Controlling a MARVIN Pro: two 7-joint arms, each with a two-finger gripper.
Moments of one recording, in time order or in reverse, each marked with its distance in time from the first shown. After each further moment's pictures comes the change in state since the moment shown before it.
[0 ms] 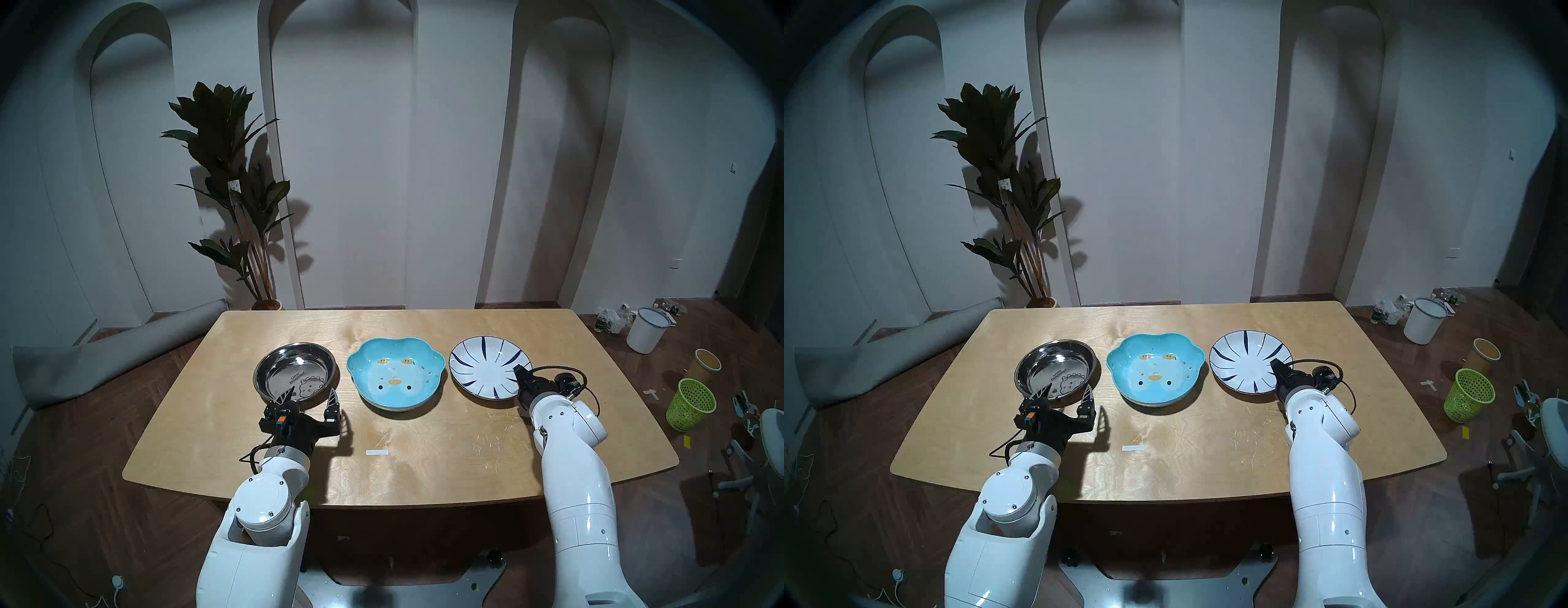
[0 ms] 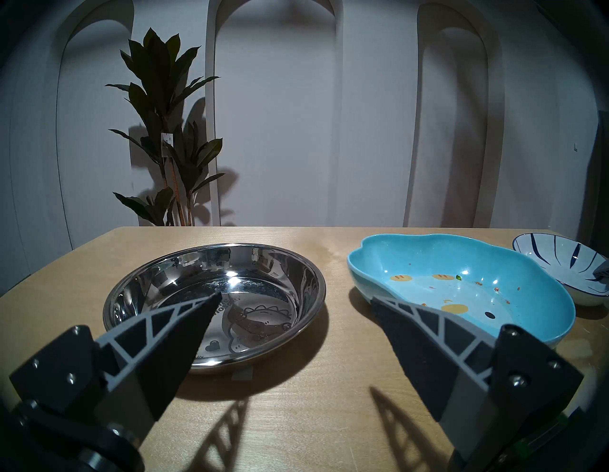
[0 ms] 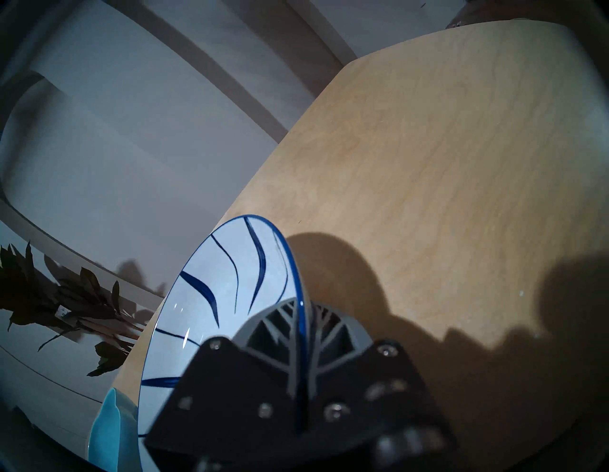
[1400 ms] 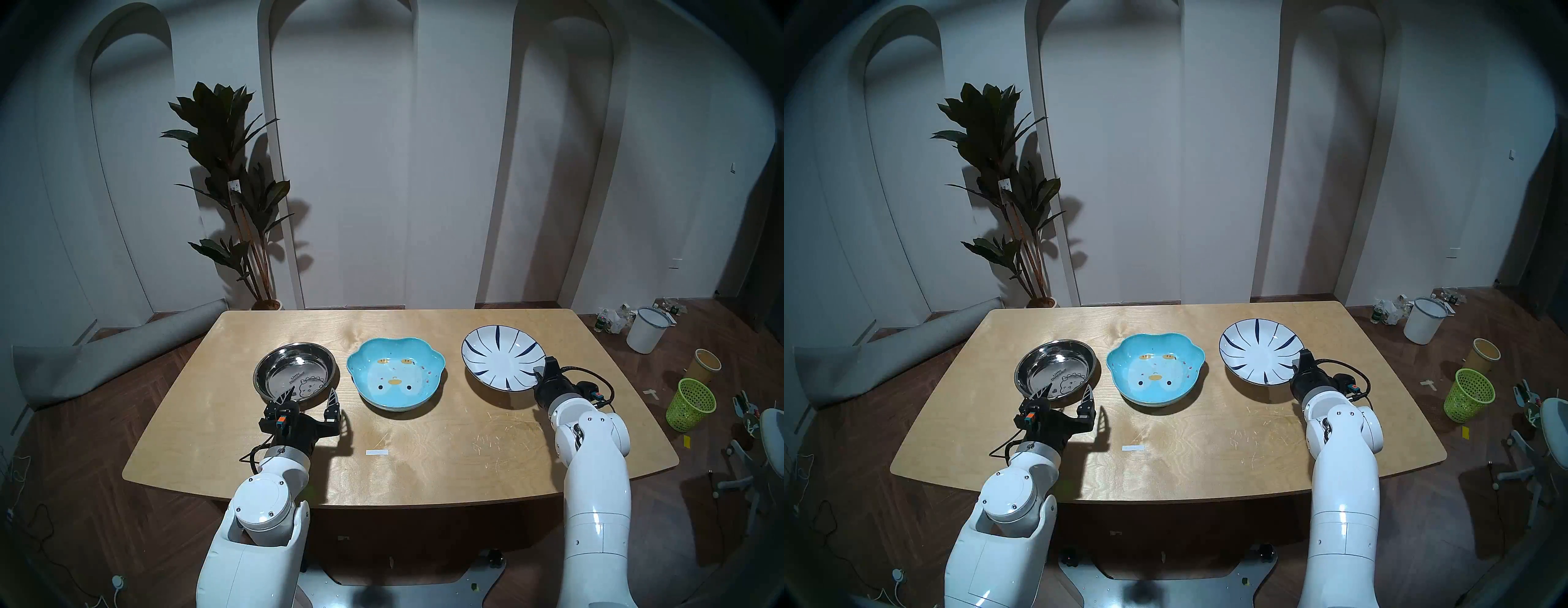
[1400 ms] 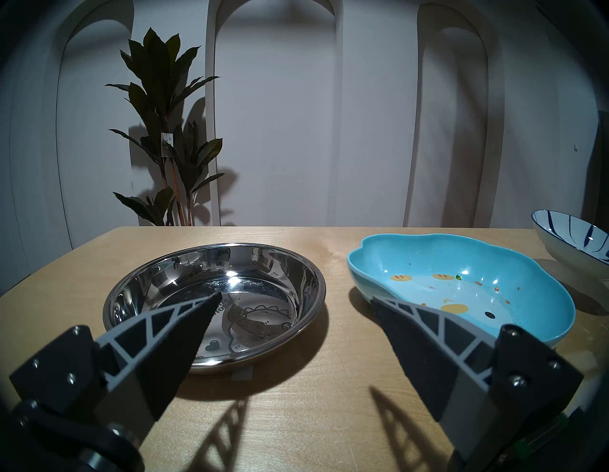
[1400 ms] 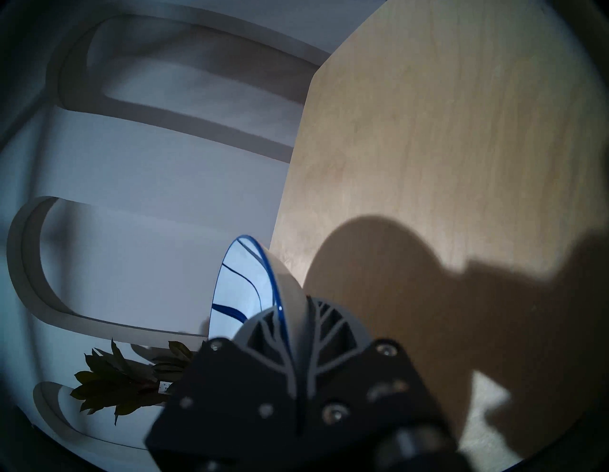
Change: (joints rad) left arm 0.000 0.000 0.000 0.001 0.000 0.000 0.000; right arm -0.020 -0.019 0.083 -0.068 0.399 0.024 -0.009
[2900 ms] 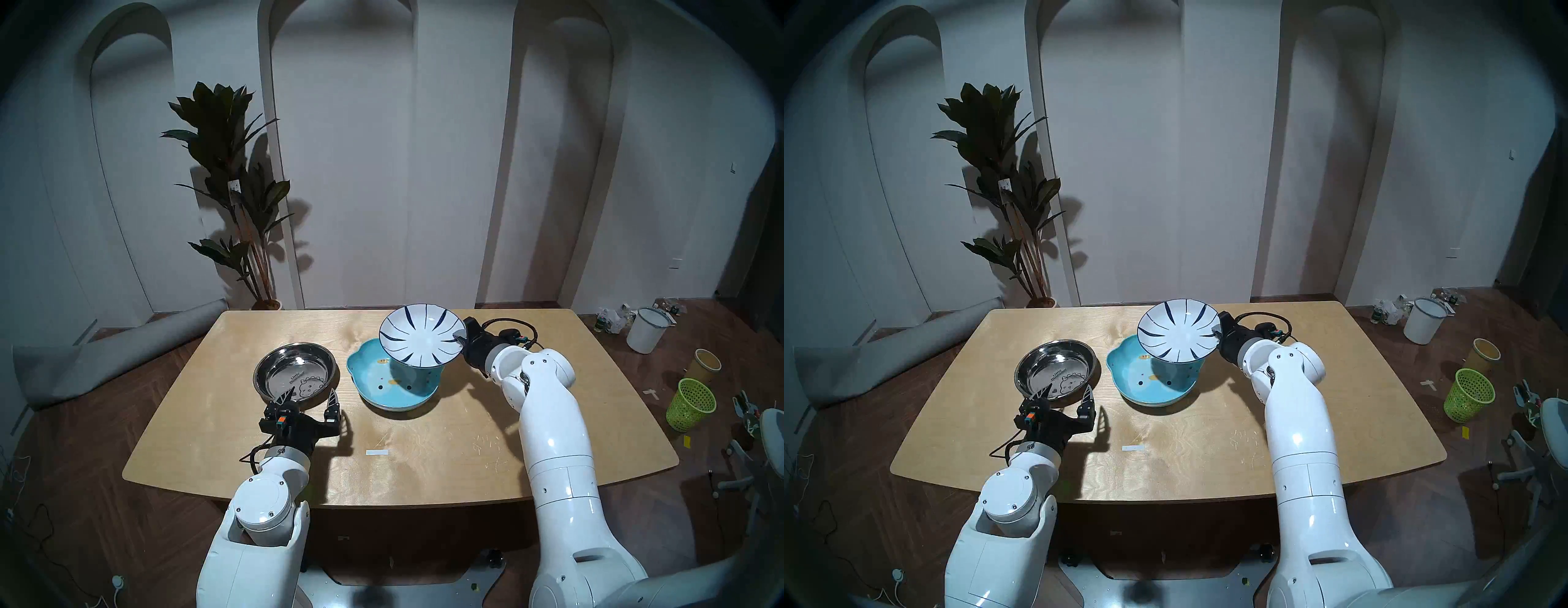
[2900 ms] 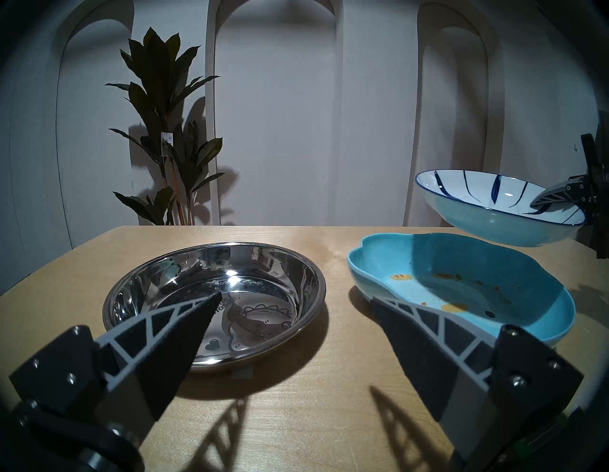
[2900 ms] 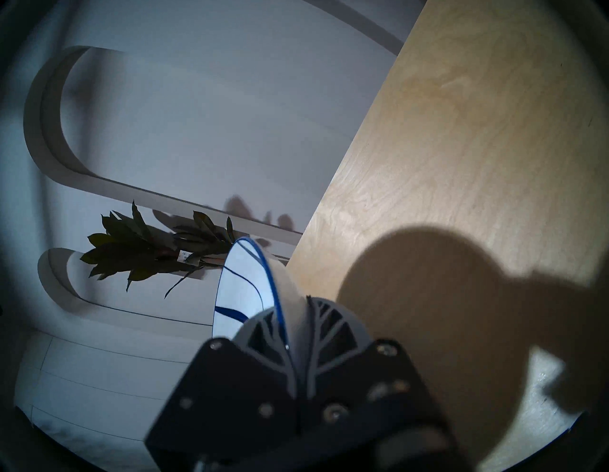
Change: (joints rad) left arm 0.000 0.000 0.000 0.001 0.000 0.000 0.000; right arm 0.223 0.018 -0.267 0.132 -0.002 0.199 -0.078
